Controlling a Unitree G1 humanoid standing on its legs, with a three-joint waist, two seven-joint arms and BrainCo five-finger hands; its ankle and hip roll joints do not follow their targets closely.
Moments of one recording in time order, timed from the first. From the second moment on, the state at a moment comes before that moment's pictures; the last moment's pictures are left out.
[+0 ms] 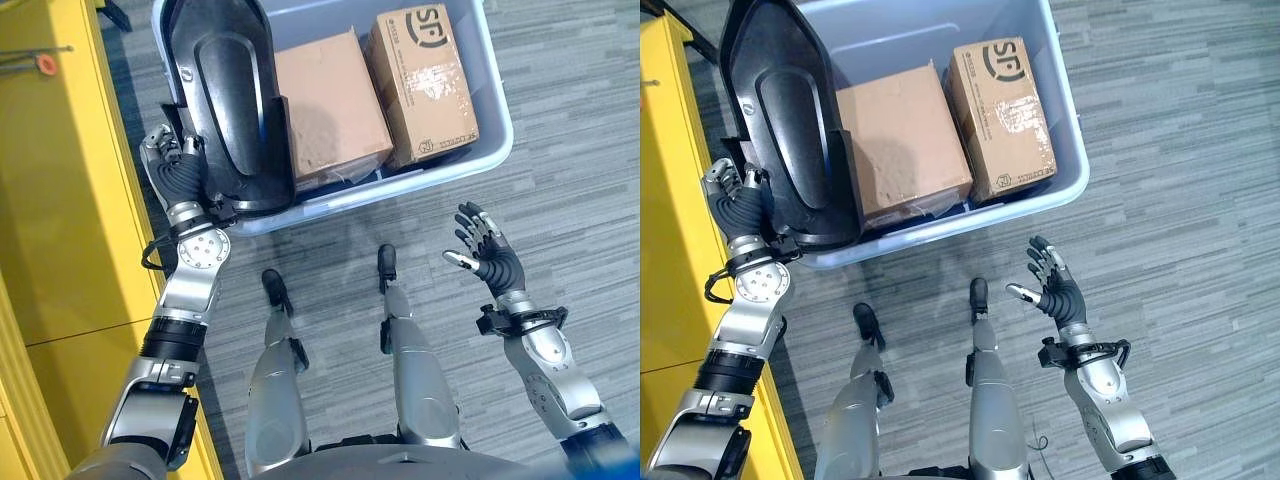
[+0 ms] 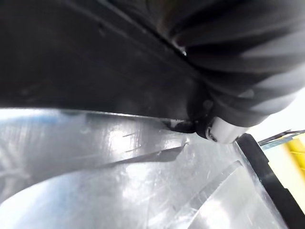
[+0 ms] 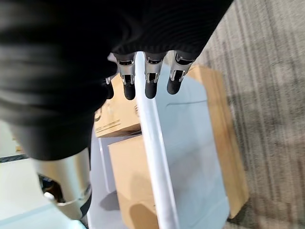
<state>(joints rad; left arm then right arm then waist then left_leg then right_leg) -0.39 0.45 -0.01 0.15 -0.06 -0.11 0.70 0.09 -0.49 0.19 -0.13 0.51 -0.18 -0.07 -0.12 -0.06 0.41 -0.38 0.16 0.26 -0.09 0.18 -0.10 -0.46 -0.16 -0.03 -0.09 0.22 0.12</state>
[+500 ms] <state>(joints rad) 0.00 0.46 0.06 -0.02 -0.07 -0.14 0.48 0.14 -0.49 0.08 -0.10 0.52 -0.14 -0.03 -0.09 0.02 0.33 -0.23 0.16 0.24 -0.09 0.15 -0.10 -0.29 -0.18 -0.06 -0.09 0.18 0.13</state>
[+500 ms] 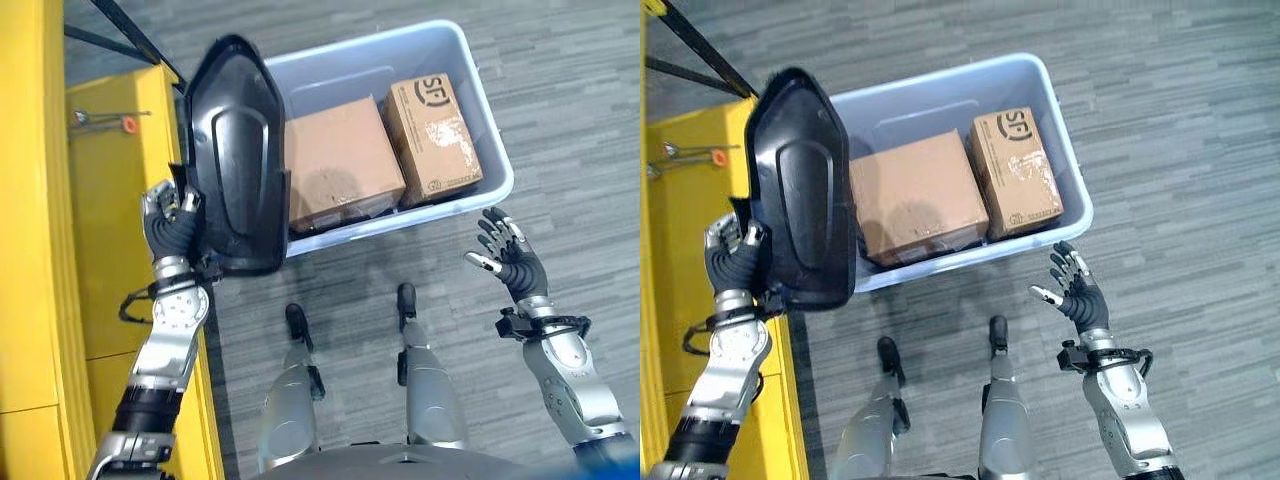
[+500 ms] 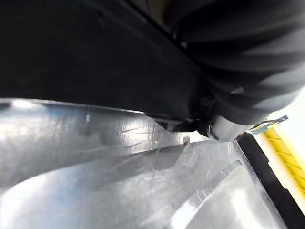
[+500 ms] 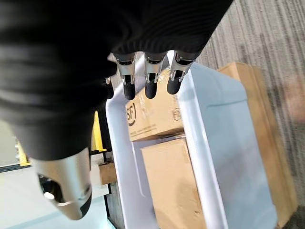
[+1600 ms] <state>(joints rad) 0.16 0.29 0.00 -0.04 -0.23 -0.14 0.19 0.29 -0.49 -0.08 -0.05 0.42 -0.09 0.02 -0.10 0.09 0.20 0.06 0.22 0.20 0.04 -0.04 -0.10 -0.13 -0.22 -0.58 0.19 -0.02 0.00</state>
